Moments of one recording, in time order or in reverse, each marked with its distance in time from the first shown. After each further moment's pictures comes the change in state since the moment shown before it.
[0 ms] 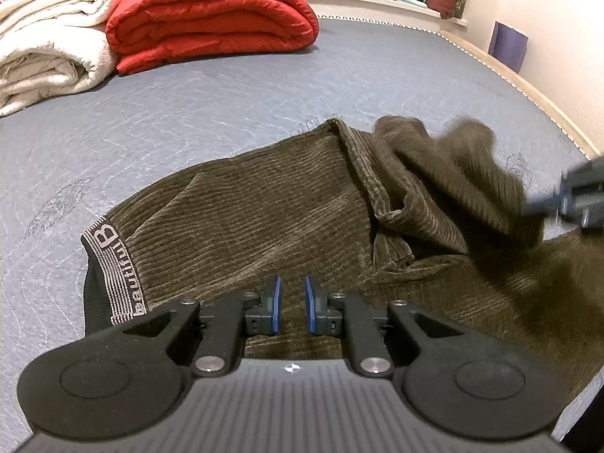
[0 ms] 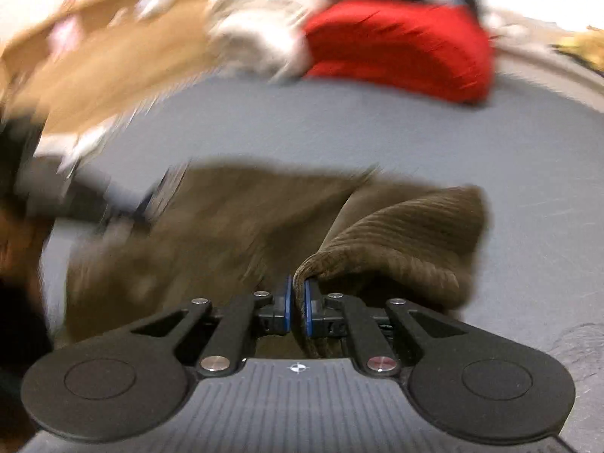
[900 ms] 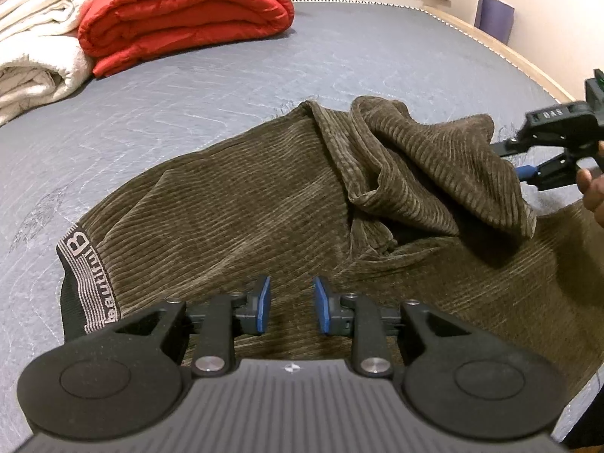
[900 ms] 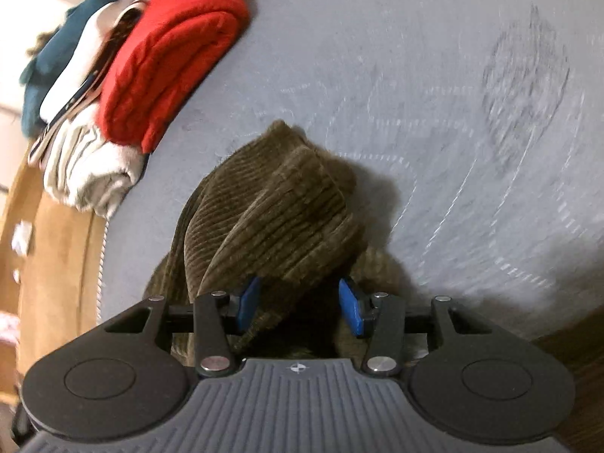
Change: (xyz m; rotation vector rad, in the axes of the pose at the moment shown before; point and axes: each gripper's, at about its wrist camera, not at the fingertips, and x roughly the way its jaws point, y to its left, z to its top) left arm 0.023 -0.028 0.002 0.082 0.044 -0.003; right arm 0.030 -0.140 -0.068 1.063 -0.048 0.019
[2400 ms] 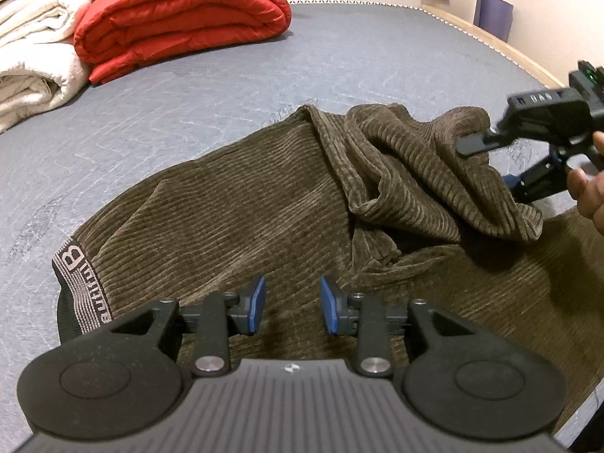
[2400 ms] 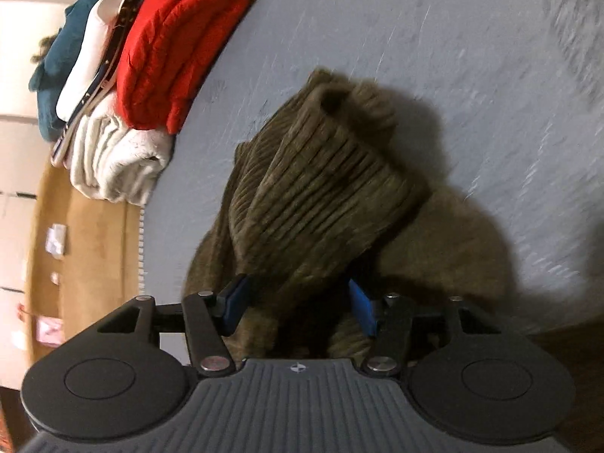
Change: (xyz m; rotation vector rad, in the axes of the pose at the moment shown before) left arm 0.011 -0.004 0.008 0.018 -0.011 0.006; right arm 0.029 0.022 -0.008 0.092 0.129 0.139
